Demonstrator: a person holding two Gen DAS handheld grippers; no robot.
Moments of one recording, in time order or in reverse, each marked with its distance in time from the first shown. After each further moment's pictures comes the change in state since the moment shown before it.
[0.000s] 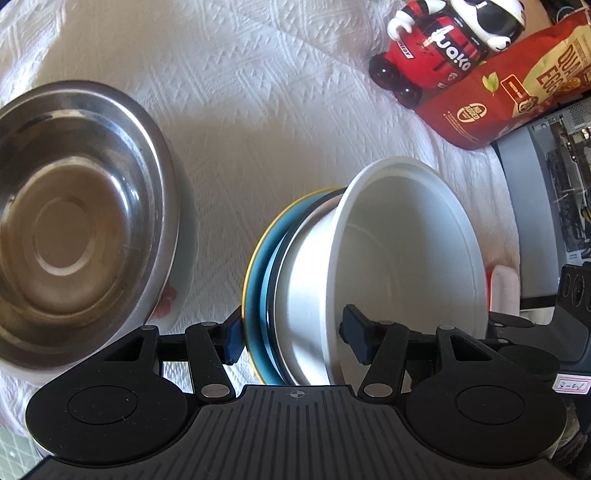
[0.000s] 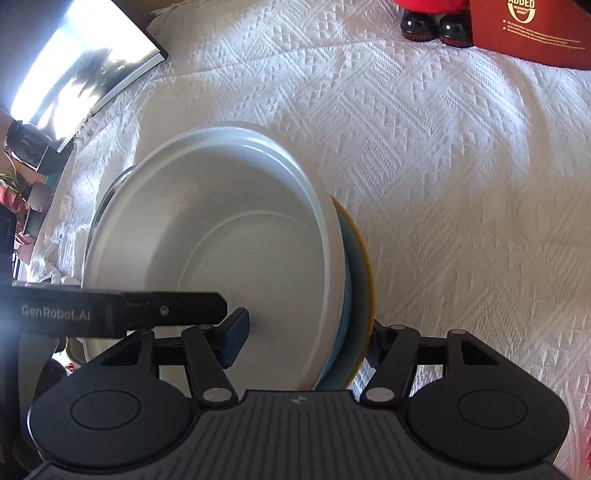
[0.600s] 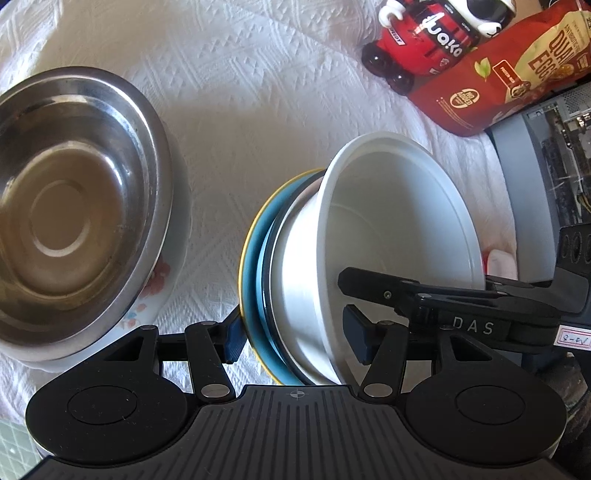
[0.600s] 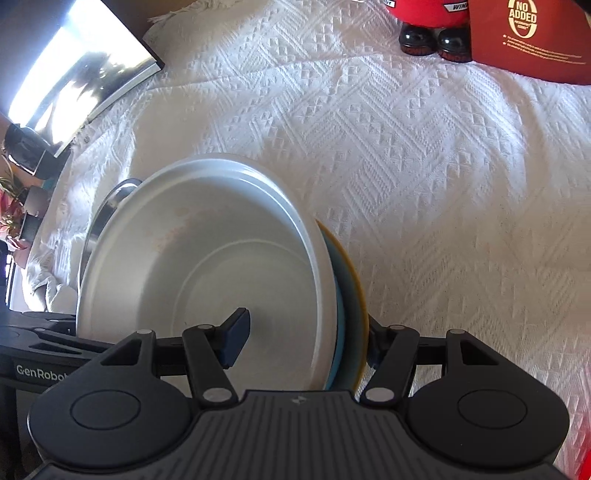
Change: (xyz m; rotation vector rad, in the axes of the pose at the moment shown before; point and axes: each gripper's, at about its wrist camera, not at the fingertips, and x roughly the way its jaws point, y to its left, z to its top) left arm -0.002 -0.002 -0.008 0.006 0.025 -0.010; right arm 0.001 -0.003 0.013 -0.017 -0.026 -0.025
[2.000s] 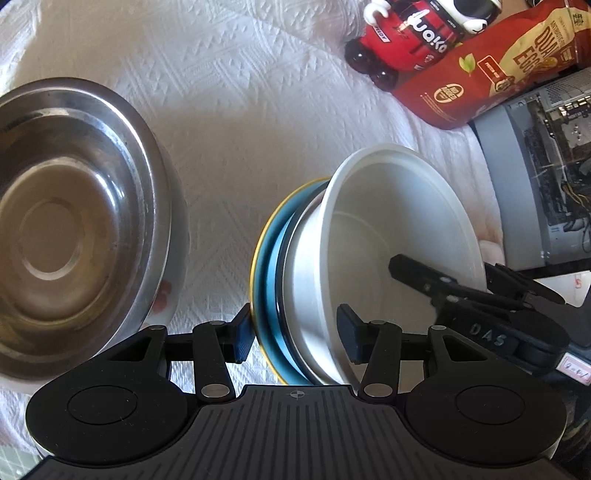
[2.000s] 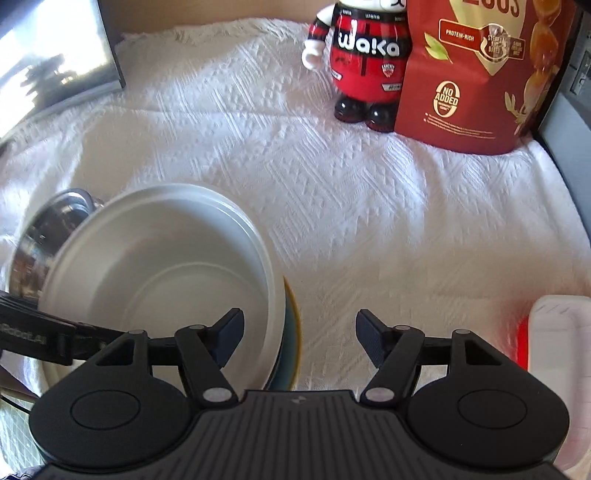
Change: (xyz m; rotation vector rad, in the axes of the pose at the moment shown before) left arm 0.000 0.007 0.004 0.052 0.007 -0.057; right arm -0.029 0.024 -0.026 -0.081 -0.197 -0.338
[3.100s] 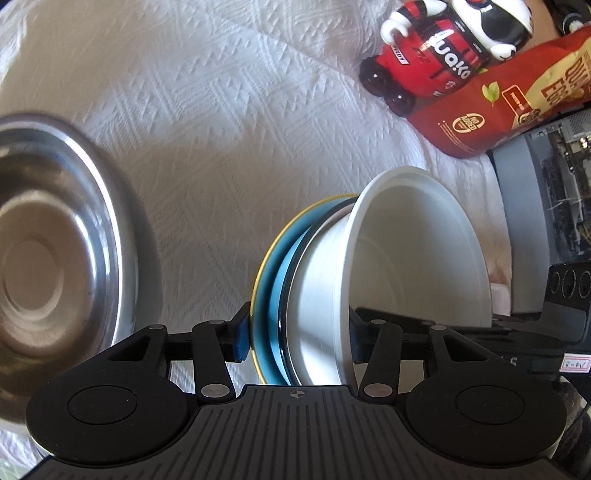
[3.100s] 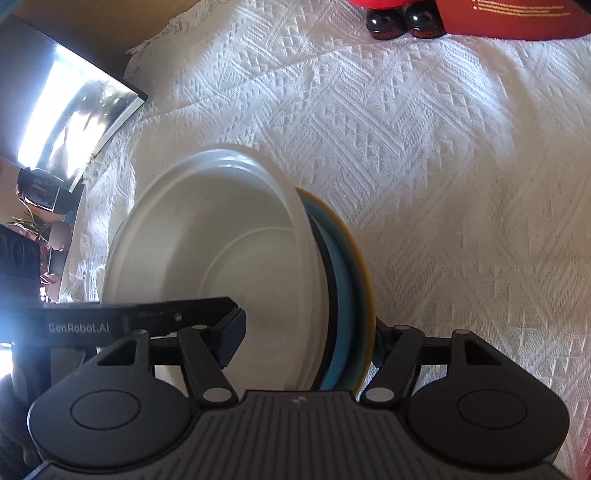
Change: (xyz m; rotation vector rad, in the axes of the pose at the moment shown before) left arm 0.012 -0.008 0.034 -0.077 -0.007 0.010; right arm 0.059 -0.050 0.026 0.211 0.241 0.456
